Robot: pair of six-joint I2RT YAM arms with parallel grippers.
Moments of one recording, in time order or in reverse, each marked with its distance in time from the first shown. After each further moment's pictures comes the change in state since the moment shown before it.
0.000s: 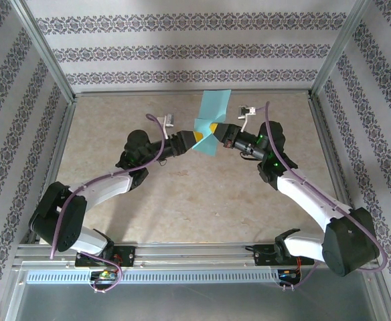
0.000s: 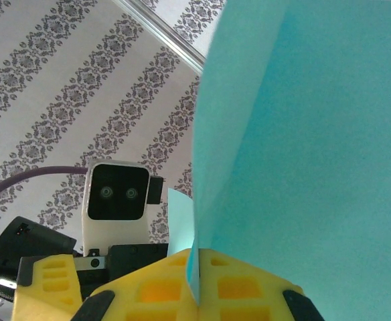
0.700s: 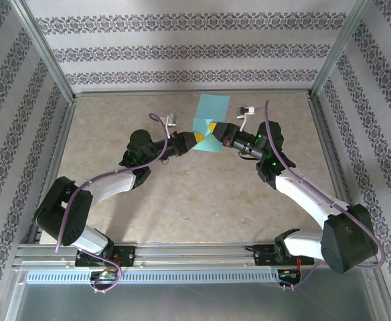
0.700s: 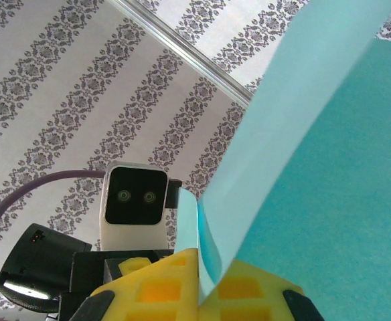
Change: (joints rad) left arm -0.001 0.044 0.010 0.042 0.007 -0.040; right arm 0.008 0.019 -0.003 0.034 0.000 0.049
